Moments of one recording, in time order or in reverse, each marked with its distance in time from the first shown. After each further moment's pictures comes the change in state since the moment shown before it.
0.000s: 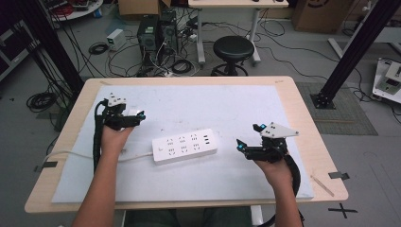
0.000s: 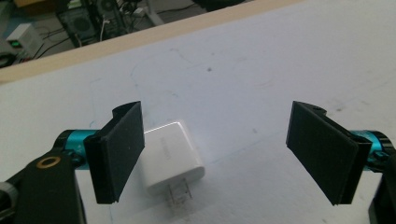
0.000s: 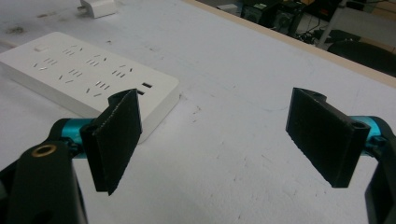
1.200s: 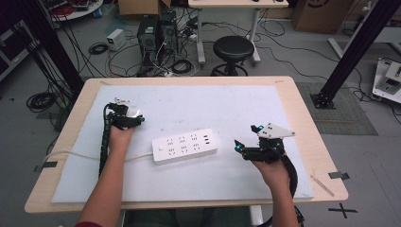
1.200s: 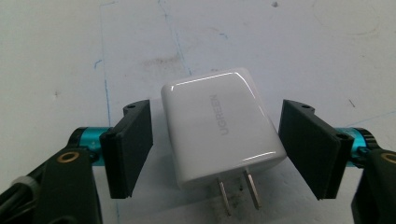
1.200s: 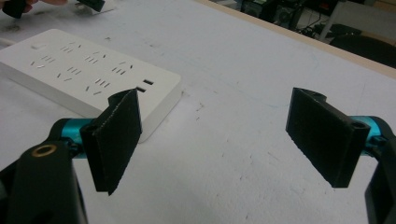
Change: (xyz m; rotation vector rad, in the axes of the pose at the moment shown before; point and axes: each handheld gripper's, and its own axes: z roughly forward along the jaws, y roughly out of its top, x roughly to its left) left arm 0.019 -0.026 0.050 0.157 0.079 -0.069; right arm 0.003 -0.002 0.006 0.016 -0.003 0.013
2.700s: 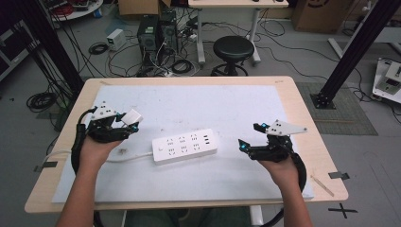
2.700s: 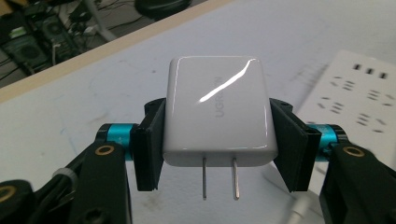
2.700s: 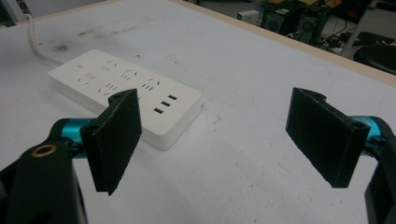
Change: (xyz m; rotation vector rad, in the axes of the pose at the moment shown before) left arm -0.029 0.002 -0.141 -0.198 -0.329 0.290; right arm -0.007 0.015 -0.022 -0.029 0.103 0.015
